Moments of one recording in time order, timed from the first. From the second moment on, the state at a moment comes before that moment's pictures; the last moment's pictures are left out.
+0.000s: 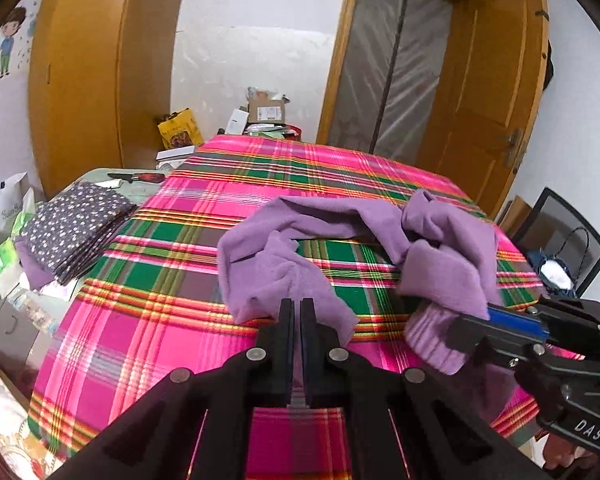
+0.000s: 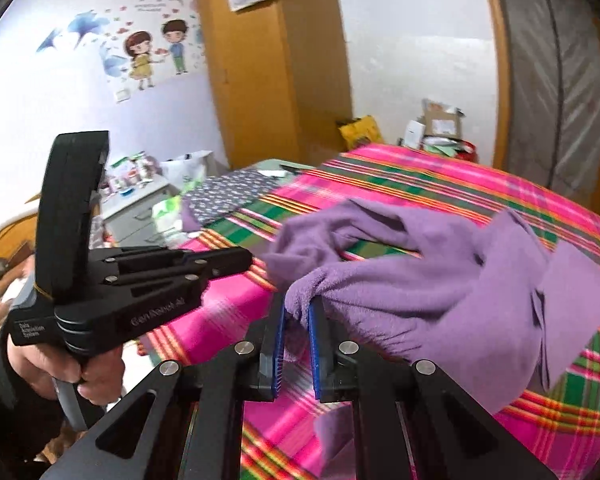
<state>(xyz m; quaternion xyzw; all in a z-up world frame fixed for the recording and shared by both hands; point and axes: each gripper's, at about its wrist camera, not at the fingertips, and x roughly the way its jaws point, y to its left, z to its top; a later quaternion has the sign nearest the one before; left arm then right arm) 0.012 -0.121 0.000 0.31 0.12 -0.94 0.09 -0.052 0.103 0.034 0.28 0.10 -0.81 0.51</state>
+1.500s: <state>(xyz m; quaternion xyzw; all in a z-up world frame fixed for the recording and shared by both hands) 0.012 -0.133 -0.049 0.36 0.17 -0.92 0.05 -0.108 0.189 -0.030 0.41 0.09 -0.83 0.36</state>
